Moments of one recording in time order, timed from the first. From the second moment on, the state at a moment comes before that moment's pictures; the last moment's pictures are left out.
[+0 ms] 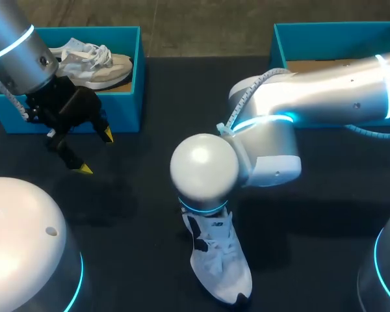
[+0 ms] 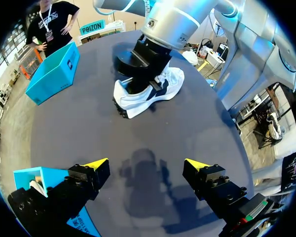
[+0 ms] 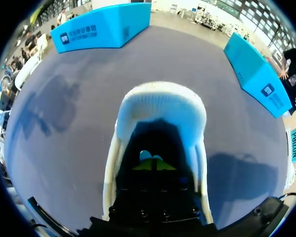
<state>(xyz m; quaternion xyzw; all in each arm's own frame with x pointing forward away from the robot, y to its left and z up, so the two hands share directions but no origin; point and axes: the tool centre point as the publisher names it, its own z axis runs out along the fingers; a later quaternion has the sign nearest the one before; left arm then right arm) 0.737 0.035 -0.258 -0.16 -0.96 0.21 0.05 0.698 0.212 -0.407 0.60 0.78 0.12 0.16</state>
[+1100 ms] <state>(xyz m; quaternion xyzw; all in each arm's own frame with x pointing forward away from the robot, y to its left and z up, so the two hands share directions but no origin) 0.737 0.035 -0.258 -0.16 -0.96 0.21 0.05 0.722 0.223 -0.407 0.59 0.78 0.16 0.14</state>
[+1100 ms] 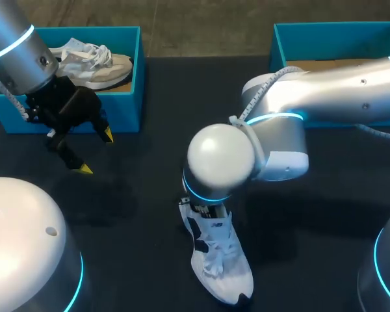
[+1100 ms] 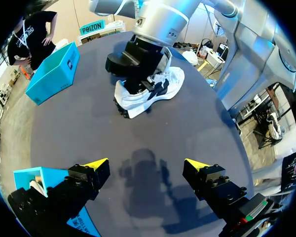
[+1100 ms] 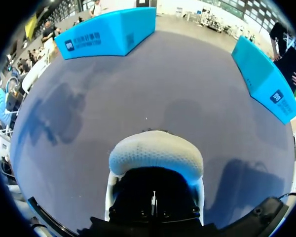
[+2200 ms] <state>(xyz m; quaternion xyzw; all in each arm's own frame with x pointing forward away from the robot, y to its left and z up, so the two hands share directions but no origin) 0.737 0.035 -0.258 -0.16 -0.96 0.21 0.05 0.729 0.229 -0.394 0.57 0.78 0.22 0.17</state>
